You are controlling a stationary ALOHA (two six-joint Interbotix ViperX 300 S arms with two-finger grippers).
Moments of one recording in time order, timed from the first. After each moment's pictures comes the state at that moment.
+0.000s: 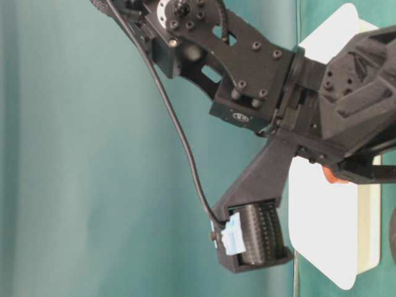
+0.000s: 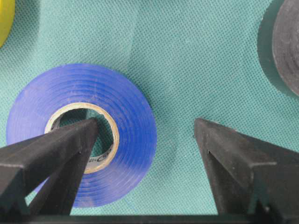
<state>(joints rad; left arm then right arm) 0.12 -0.94 1.19 0.00 0.12 0.07 0.16 0.37 0.27 -0.05 0.52 0.19</state>
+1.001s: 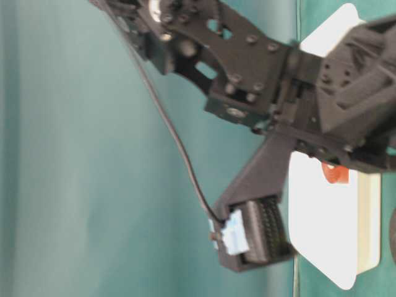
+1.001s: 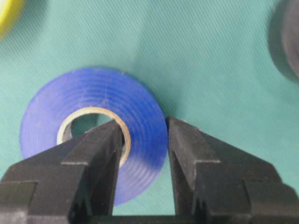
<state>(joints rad) 0.12 -0.94 1.19 0.00 0.12 0.07 0.17 0.34 0.26 -0.05 0.56 0.18</state>
